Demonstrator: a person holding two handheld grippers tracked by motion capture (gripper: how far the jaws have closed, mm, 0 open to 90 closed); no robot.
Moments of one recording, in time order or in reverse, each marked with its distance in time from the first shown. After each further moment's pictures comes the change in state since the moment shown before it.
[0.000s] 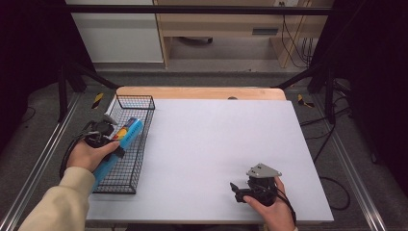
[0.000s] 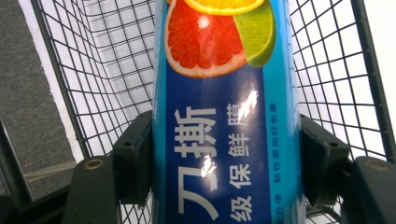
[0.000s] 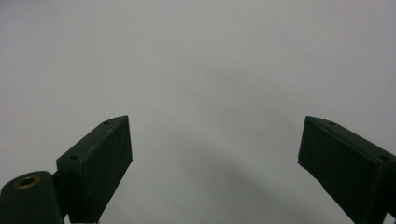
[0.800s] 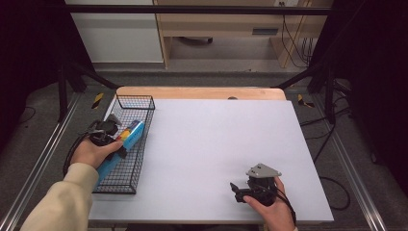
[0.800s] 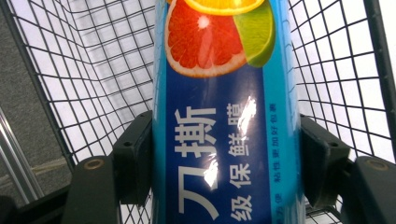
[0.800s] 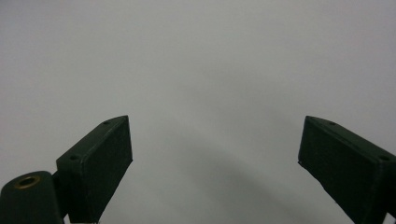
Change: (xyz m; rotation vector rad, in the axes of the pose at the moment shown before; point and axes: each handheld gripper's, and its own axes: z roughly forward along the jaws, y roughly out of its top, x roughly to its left) left arm -0.004 0.009 0.009 0.060 0.011 0.030; right arm 0.000 0.000 0.001 0.004 -0.004 -0.004
